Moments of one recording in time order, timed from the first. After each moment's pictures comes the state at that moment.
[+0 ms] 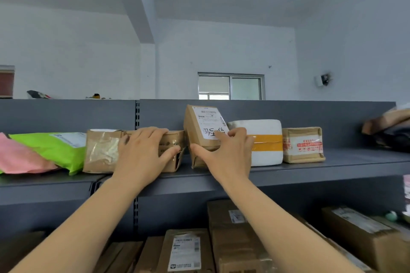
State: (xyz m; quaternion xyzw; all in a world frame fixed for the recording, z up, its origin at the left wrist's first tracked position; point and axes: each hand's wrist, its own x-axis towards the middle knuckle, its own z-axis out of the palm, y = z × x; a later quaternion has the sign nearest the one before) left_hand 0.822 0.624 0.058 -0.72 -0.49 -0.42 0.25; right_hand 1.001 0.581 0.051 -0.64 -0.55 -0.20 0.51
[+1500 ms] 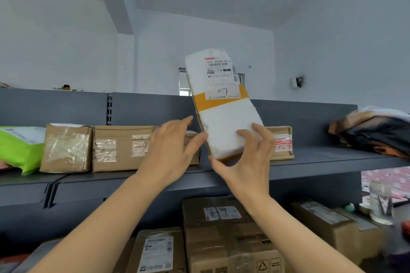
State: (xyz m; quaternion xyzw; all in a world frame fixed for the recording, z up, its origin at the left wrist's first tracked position) left_hand 0.911 0.600 0.062 -0.81 -0.31 -0.50 0.09; right_hand 1.077 0.557 0.016 -0.46 -0.54 -0.37 0.61
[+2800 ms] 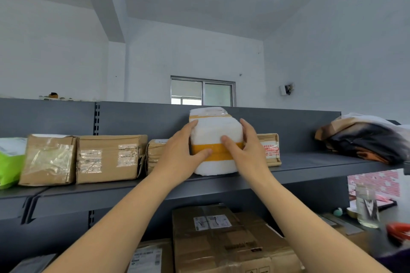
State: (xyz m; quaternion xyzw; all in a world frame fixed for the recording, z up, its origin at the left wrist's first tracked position) left_hand 0.951 0.604 0.067 -0.81 -0.25 -0.51 -0.12; right_hand 1.104 0.541 0.060 -0.48 -0.56 -0.02 0.67
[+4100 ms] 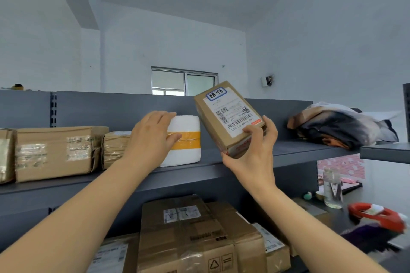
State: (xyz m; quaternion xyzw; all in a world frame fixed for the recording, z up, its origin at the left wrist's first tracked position) left_hand 0.988 0.611 0.079 -0.81 -0.34 -0.44 0.18; right_hand 1.187 0.521 0.016 -0.52 -0.51 -0.32 0.61
